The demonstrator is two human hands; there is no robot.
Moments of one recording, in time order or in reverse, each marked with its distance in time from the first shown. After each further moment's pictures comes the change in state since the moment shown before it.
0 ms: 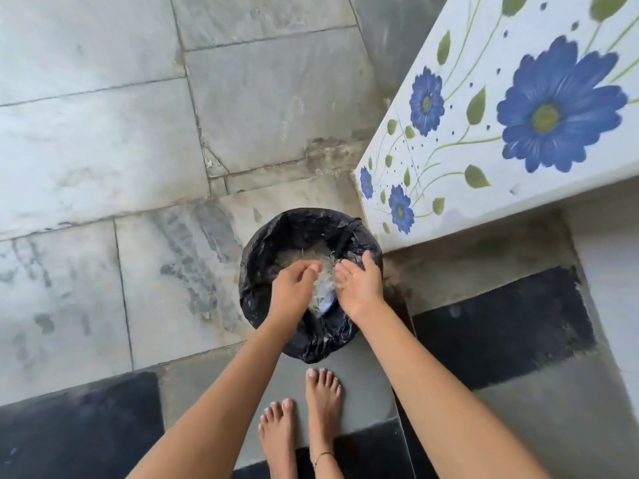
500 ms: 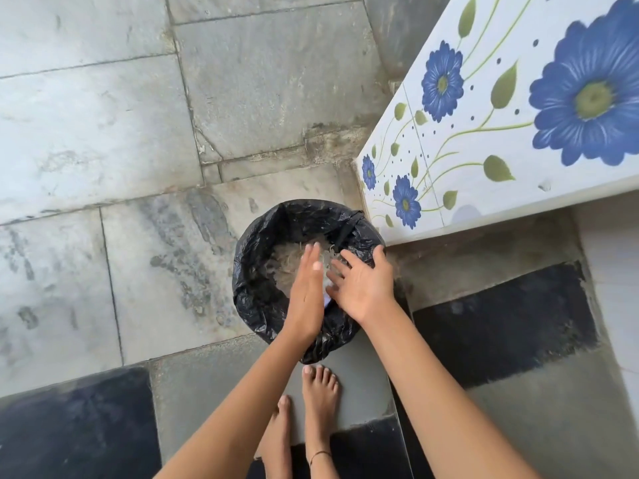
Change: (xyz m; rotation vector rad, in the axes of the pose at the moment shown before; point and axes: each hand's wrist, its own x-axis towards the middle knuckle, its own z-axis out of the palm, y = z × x) left_hand -0.005 -0.022 0.028 -0.116 -0.122 0.093; right_hand 0.002 -0.004 -0.003 0.058 -0.112 0.091
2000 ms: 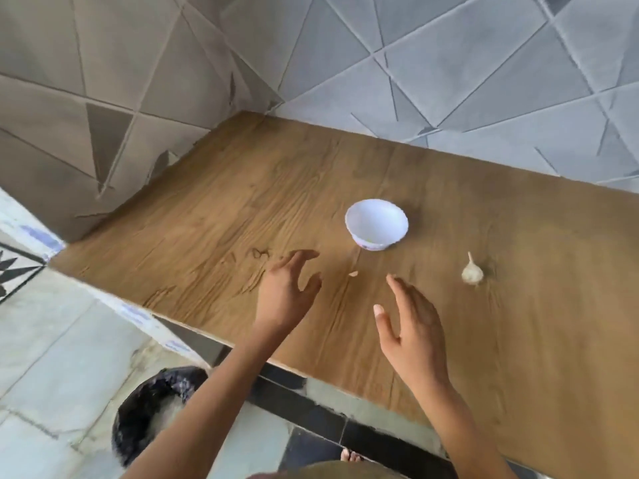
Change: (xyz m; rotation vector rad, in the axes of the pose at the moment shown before) left_hand -0.555 0.390 0.286 0.813 -0.539 1.200; right_hand -0.743 0.052 -0.318 -0.889 1.420 -1.481
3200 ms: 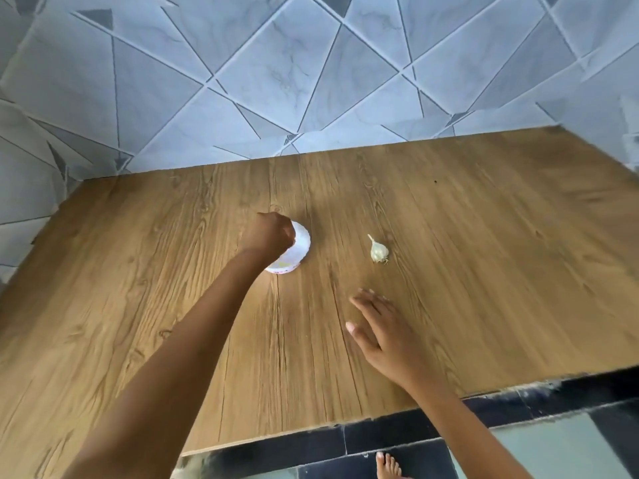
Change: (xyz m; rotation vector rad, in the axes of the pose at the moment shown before) left_hand 0.157 0.085 0.059 0.290 -0.442 0.260; right_hand -0.031 0.039 -0.019 -0.121 -0.257 0.294
